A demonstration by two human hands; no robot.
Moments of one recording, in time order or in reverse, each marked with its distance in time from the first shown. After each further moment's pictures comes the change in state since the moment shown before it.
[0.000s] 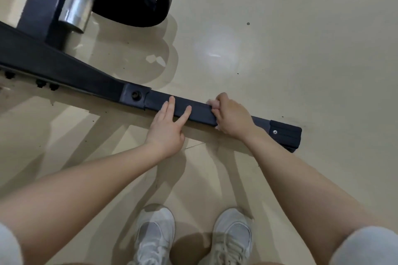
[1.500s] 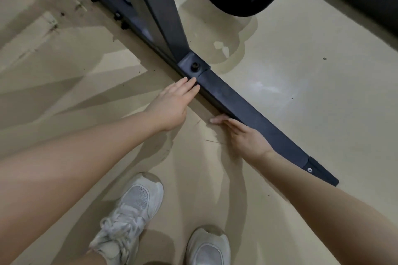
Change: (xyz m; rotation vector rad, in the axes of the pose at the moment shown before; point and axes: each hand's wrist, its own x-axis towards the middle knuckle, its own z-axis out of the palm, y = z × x) left_hand -0.042 -0.057 0.022 -0.261 0.283 -0.157; right_hand 0.006 0.014 0.056 -1.757 -0.001 -1.431
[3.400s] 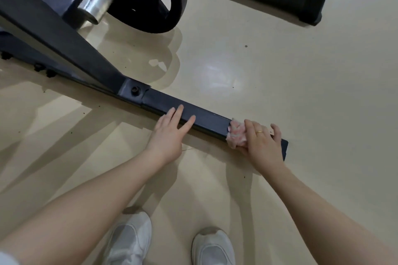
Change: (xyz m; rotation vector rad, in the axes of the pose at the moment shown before) left_hand 0.016 0.073 0.031 0.227 -0.107 0.227; right_hand -0.095 -0.047 -0.021 1.069 -0.207 1.507
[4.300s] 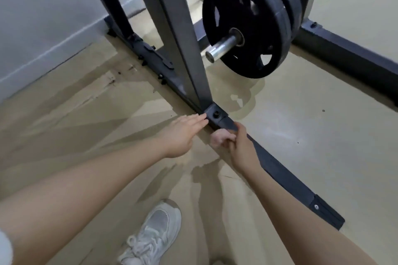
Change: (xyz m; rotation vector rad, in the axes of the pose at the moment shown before) left_hand -0.109 -0.075 -0.092 -0.177 0.122 -0.177; right_hand 0.047 -0.165 -0.092 0.912 -0.311 -0.234
